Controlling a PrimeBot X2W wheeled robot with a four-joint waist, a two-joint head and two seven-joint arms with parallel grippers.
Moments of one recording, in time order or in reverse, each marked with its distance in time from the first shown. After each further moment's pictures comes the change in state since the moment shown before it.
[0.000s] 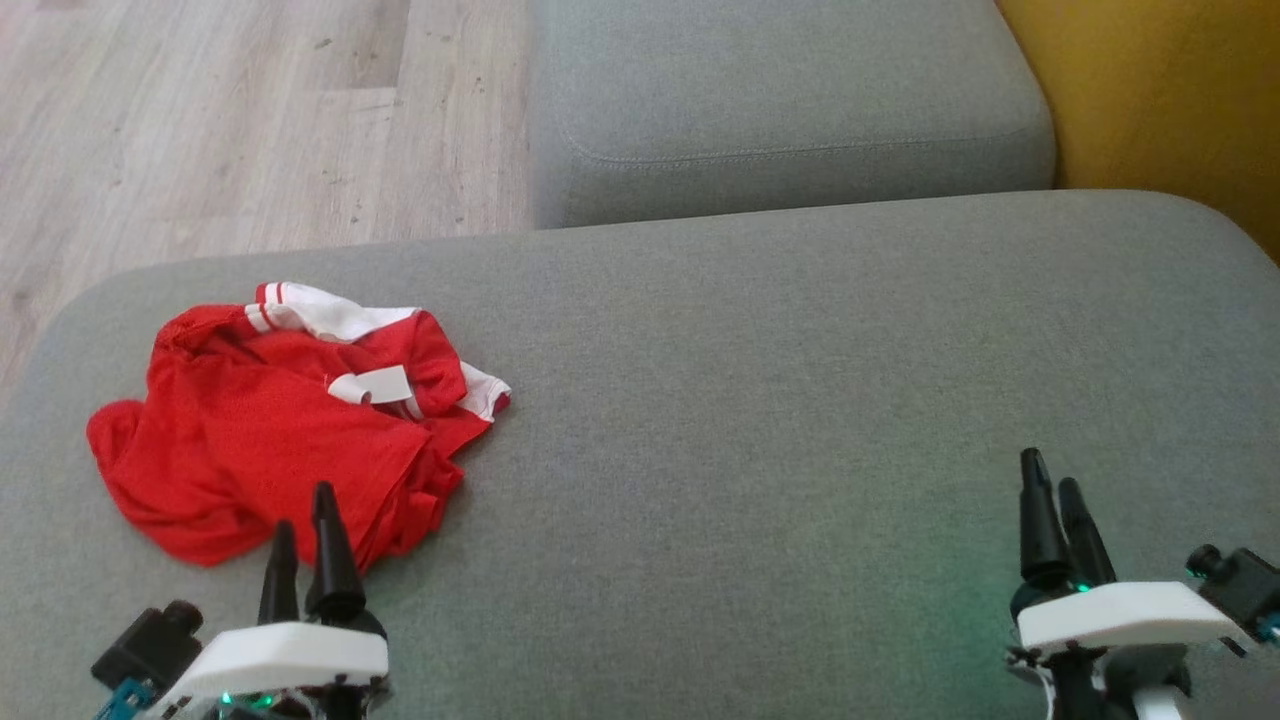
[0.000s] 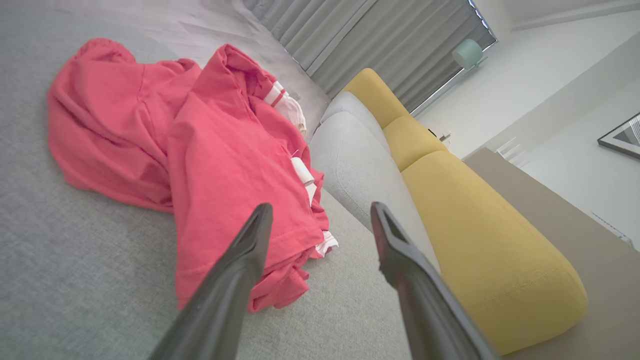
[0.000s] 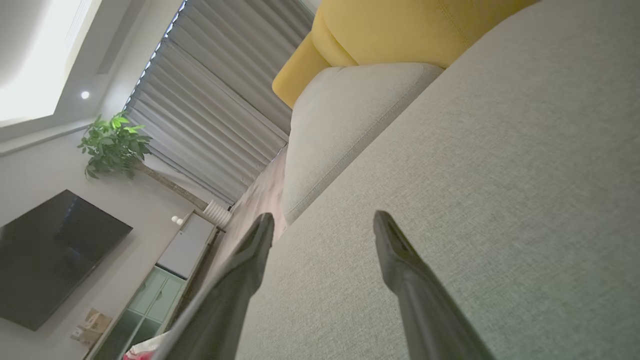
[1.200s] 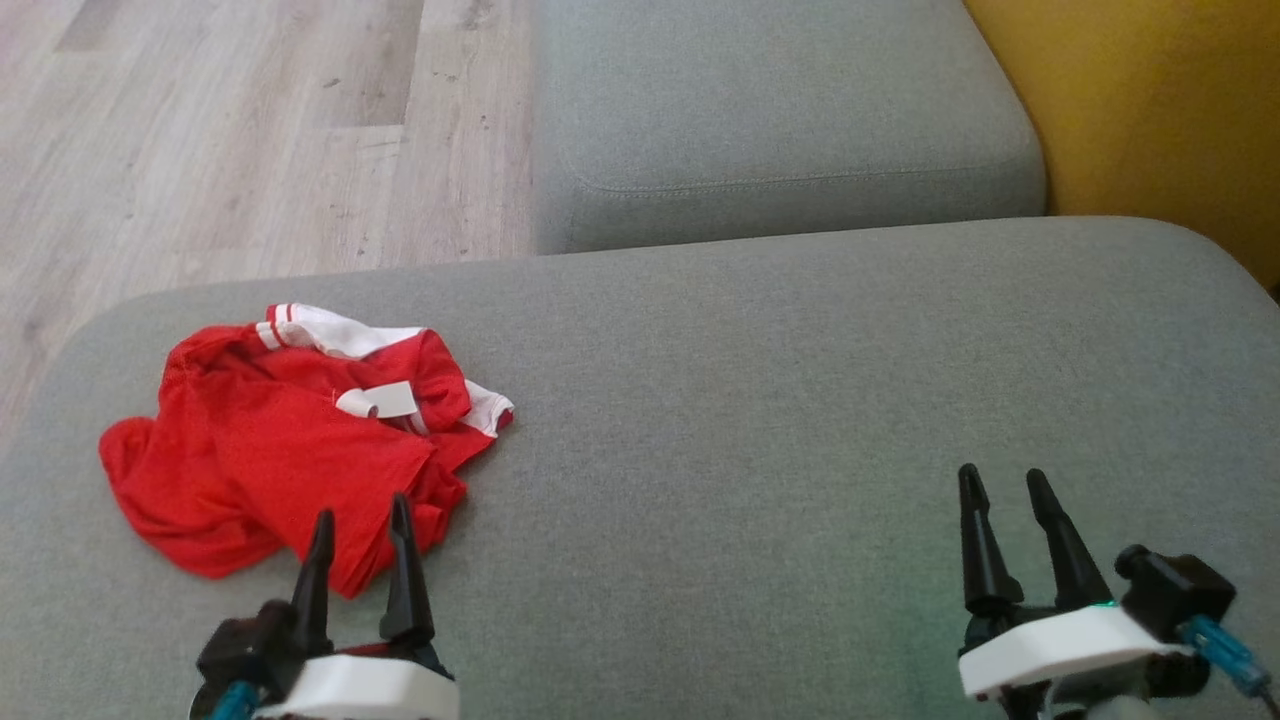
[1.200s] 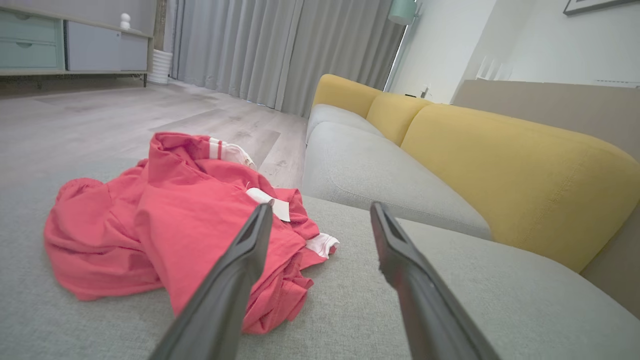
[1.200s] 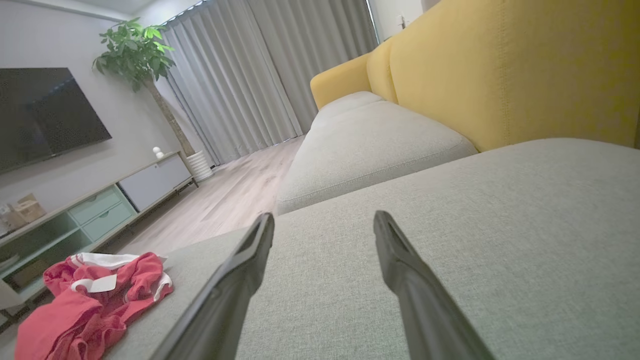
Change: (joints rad) left arm 0.038 0.005 -0.084 -0.014 0.481 0.046 -0.095; right arm 0.041 -0.002 0.060 -0.041 -0.456 0.003 -0.098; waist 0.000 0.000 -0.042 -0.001
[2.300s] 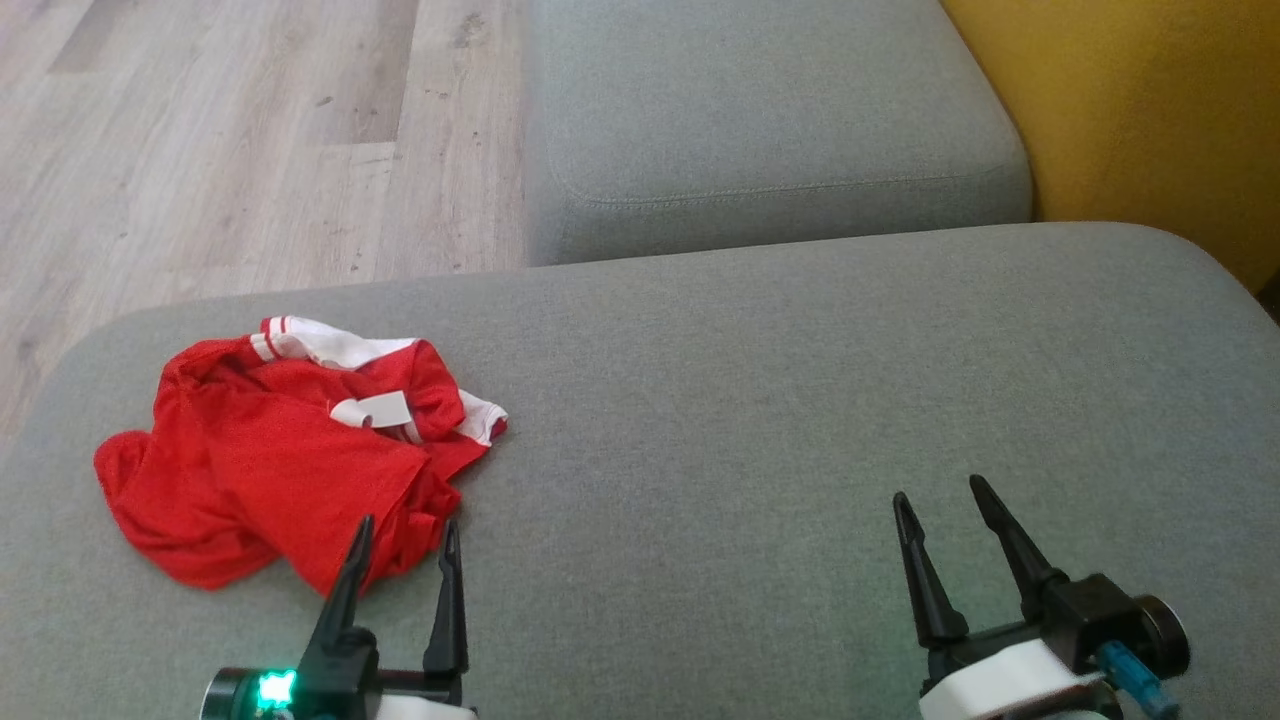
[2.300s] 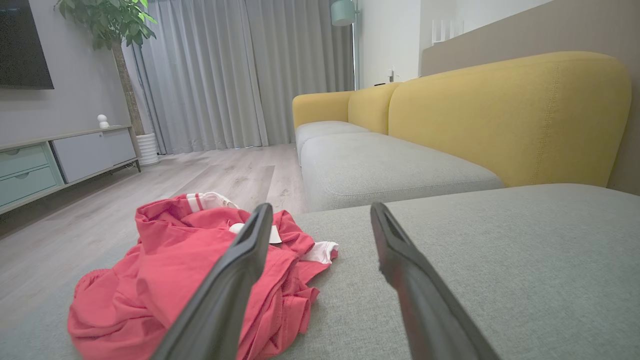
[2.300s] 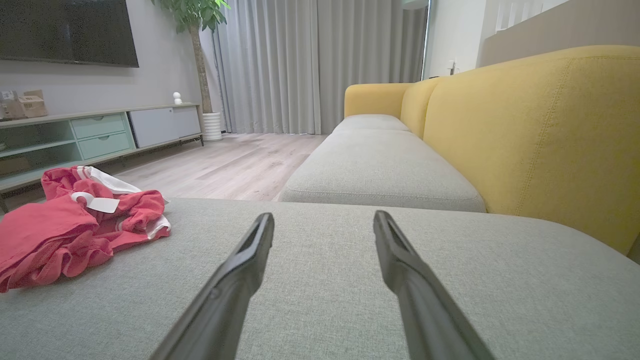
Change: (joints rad) left arm 0.022 0.007 -0.041 0.027 0.360 0.060 -0.090; right arm 0.020 -0.002 0.063 -0.001 -0.361 0.006 -0.087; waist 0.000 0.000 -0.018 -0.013
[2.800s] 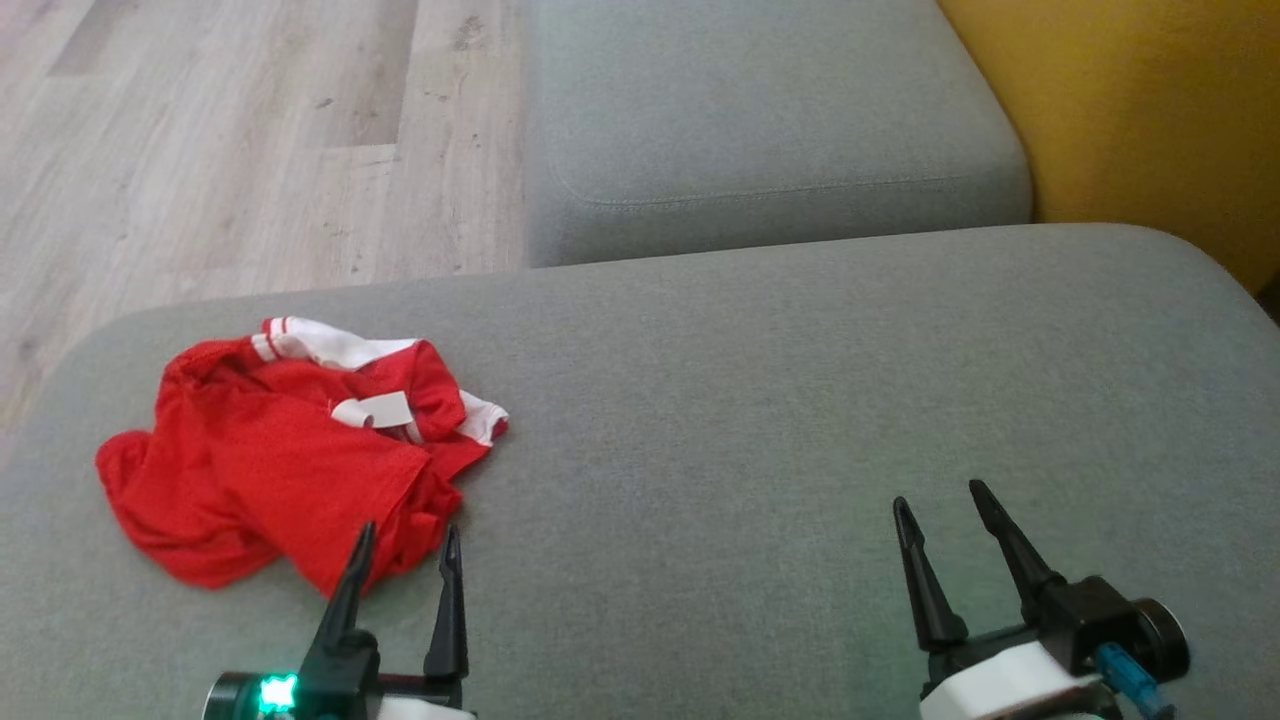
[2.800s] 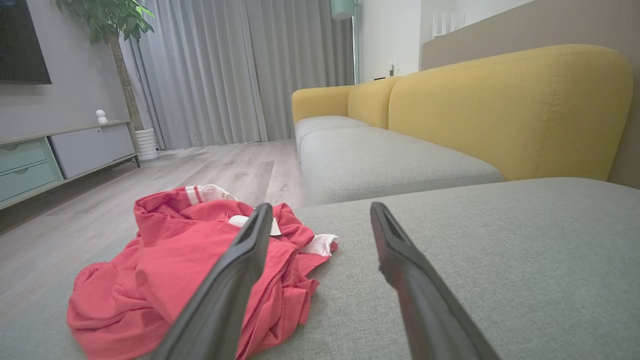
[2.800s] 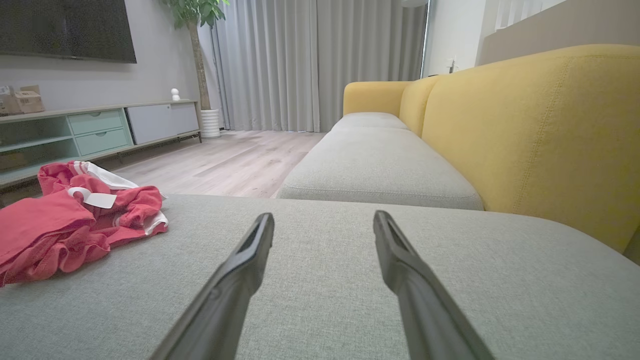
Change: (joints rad) left arm 0.000 0.000 0.000 0.020 -0.002 0.000 0.000; right arm 0.000 0.000 -0.001 0.011 -0.009 0.000 0.000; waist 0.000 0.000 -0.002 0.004
